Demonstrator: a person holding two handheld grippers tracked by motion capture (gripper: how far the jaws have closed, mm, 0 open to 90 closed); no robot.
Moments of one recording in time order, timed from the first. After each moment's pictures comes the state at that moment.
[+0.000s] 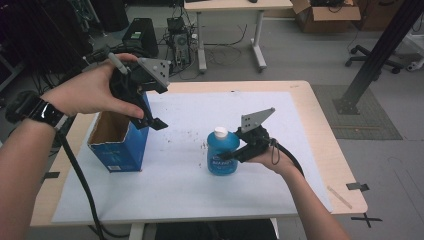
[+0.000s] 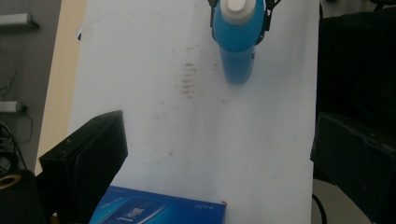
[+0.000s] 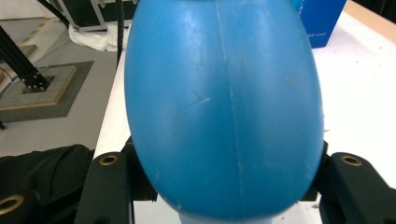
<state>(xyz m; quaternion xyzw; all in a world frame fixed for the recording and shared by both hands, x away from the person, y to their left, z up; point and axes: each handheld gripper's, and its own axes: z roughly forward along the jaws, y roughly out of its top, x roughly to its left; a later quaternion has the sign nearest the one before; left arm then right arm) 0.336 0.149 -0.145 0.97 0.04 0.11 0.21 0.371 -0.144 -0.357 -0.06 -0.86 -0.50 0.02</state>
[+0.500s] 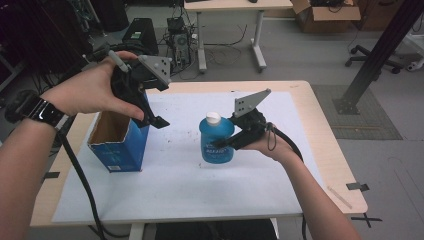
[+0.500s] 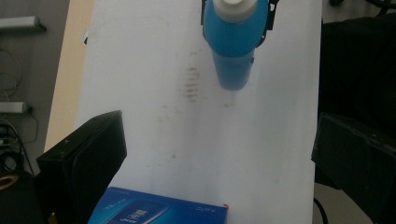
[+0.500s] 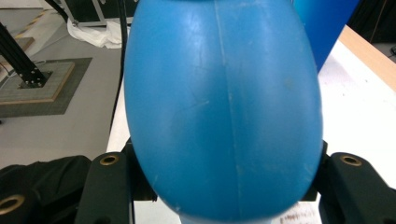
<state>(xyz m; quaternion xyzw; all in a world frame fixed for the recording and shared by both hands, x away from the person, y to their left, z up) 0.334 0.145 -0.141 0.97 0.05 0.11 0.21 0.374 -0.122 -0.301 -0.04 -0.87 -0.49 0.00</state>
